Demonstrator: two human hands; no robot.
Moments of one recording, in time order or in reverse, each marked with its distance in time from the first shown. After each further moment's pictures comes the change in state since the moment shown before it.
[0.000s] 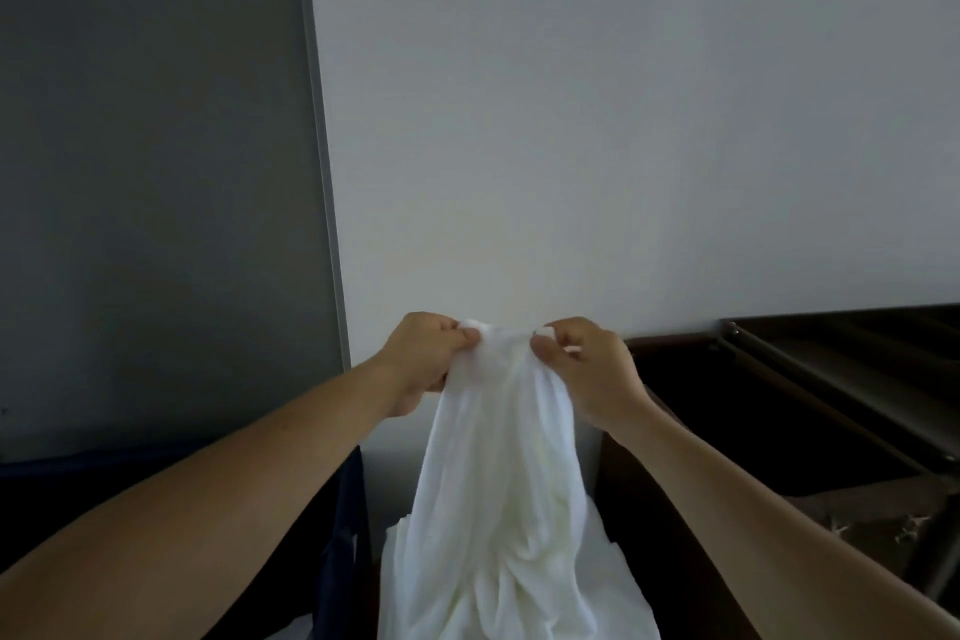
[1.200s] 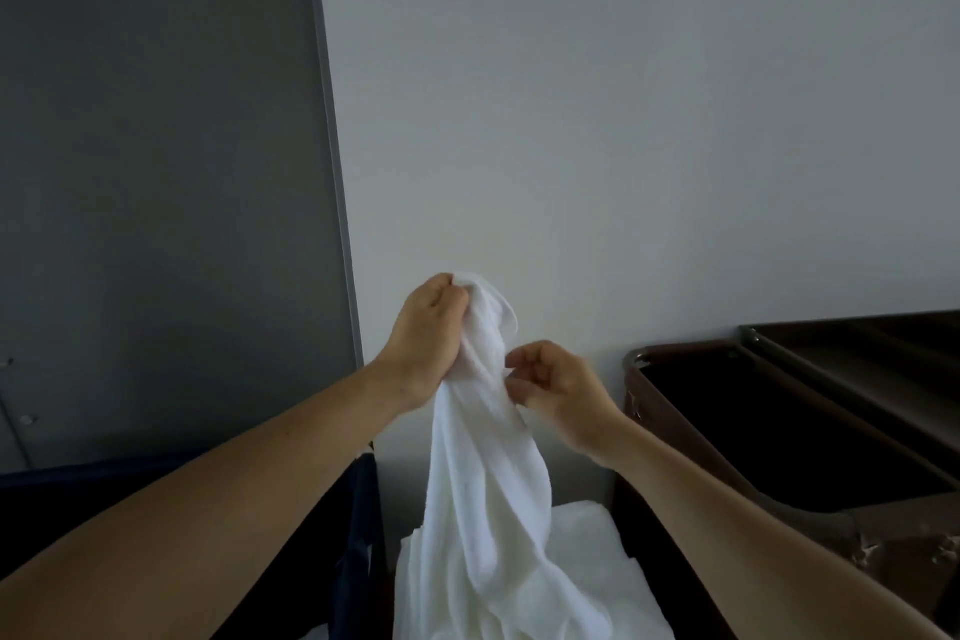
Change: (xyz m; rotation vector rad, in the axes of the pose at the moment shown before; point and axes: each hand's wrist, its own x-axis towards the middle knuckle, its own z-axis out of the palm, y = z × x) left_hand -0.011 0.028 0.004 -0.065 0.220 0.378; right_hand 0.000 0.004 0.032 0.406 -0.253 -0.043
